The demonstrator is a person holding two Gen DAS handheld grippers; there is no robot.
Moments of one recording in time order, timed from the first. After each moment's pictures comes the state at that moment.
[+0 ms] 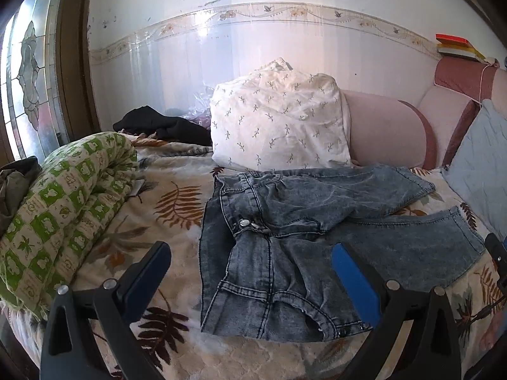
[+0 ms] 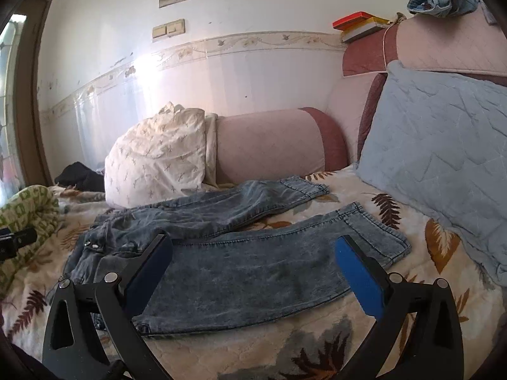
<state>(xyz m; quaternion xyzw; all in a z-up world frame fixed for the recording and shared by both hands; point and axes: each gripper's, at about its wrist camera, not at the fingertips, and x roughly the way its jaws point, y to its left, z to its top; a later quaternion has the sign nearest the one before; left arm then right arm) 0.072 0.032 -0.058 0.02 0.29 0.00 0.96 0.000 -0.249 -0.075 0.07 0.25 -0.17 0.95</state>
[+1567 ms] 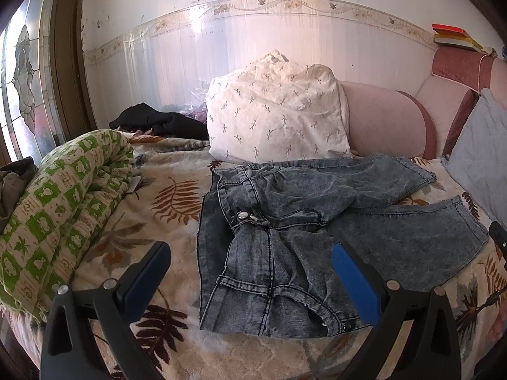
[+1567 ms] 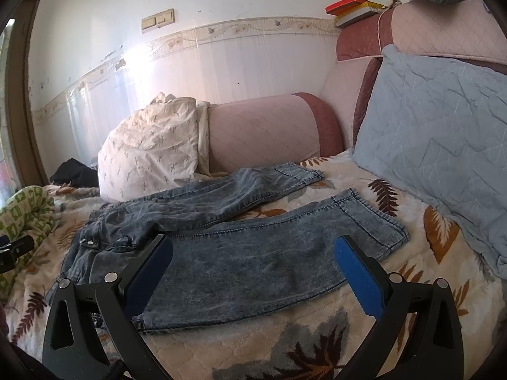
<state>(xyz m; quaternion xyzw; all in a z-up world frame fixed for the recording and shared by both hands) 0.076 0.035 -0.072 0.03 0.30 -0.01 0.95 0.001 -0.274 -0.069 0.11 0.28 -0.12 0.95</state>
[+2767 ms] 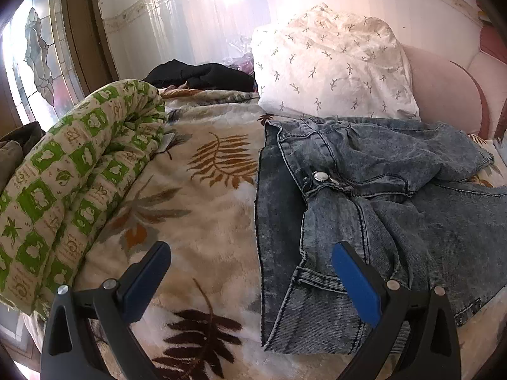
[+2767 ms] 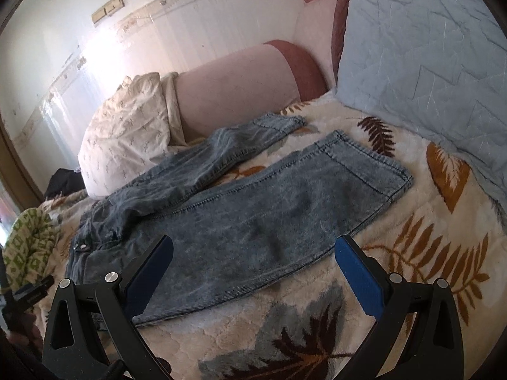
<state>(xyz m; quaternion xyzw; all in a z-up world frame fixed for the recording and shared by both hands) 0.130 0.079 -0.131 0.05 0.38 0.08 0.92 0.015 -0.329 -0.114 0.22 0.37 -0.13 0.89</state>
